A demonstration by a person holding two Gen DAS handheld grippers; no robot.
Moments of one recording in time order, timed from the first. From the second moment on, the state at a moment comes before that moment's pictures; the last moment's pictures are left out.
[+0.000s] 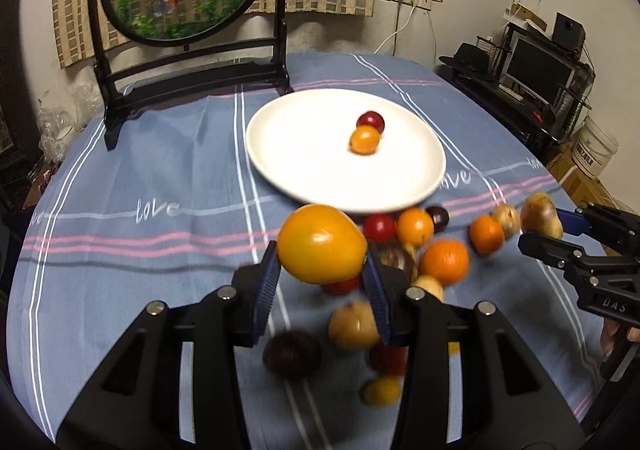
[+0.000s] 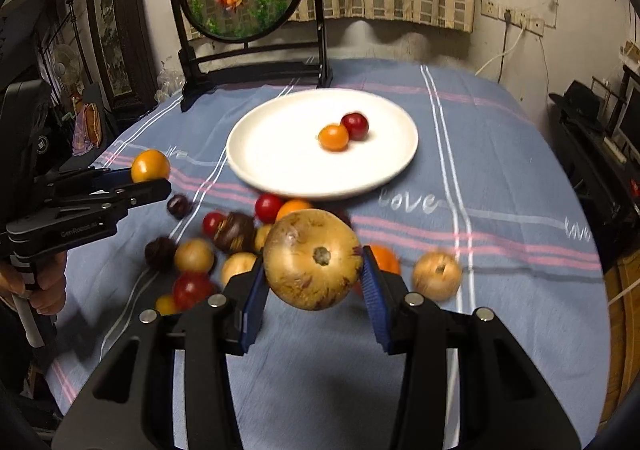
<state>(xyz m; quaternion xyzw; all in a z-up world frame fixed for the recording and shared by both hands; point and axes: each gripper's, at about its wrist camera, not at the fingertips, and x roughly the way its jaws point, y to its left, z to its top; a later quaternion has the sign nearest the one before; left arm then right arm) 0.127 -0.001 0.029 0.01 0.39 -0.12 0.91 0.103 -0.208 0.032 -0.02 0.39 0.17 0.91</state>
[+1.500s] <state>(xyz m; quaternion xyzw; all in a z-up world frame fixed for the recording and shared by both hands) 0.141 0.021 0.016 -0.01 0.40 -0.06 0.92 0.121 -0.231 0.011 0.06 0.39 0.09 0.91</state>
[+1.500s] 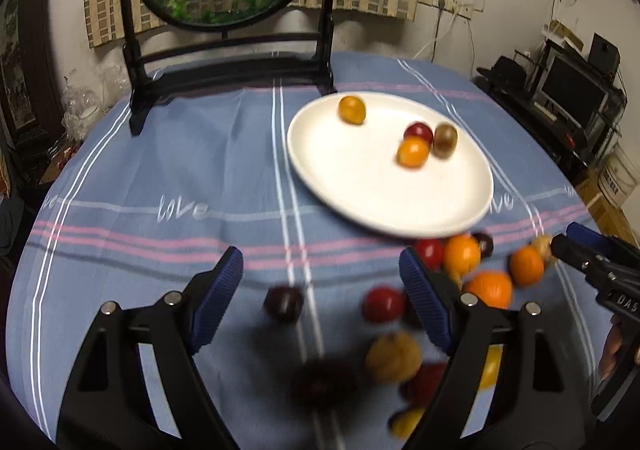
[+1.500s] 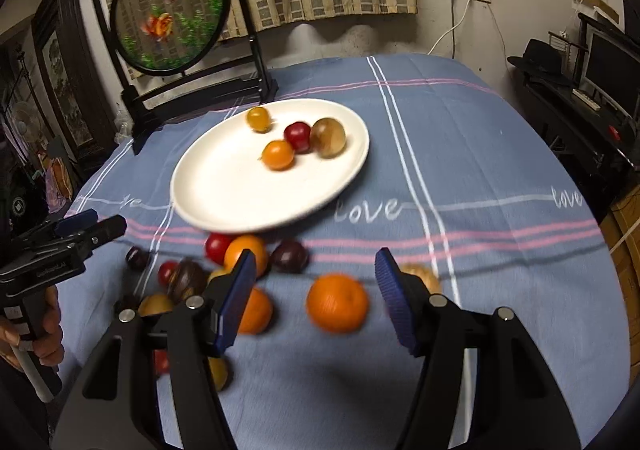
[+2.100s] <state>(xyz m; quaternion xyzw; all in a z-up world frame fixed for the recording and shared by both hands) 0.087 0.031 -0.020 0.03 0.42 -0.06 0.91 0.058 -0.227 -0.017 0.04 0.41 0.11 0.91</state>
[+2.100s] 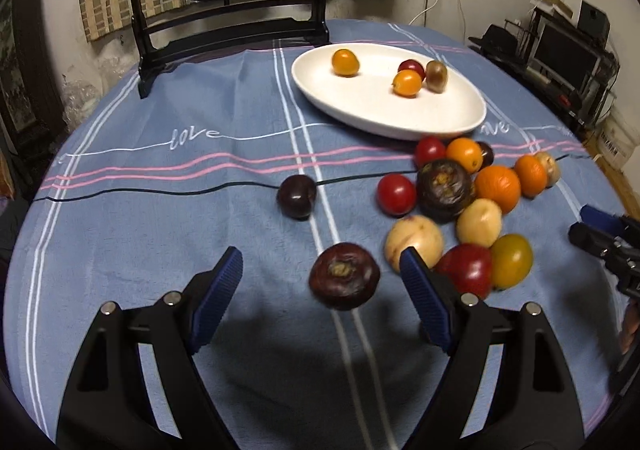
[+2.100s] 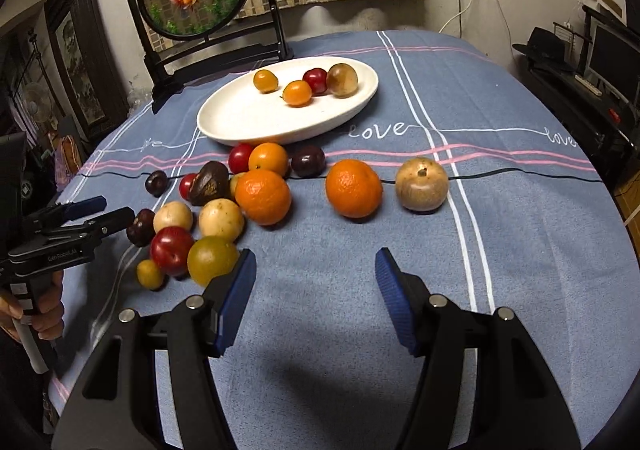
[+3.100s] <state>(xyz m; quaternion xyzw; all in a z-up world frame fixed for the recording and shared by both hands) 0.096 0.025 -0.051 0.03 0.44 -0.06 0.89 0.059 -0.175 -0.032 -0.05 0.42 0.15 0.89</state>
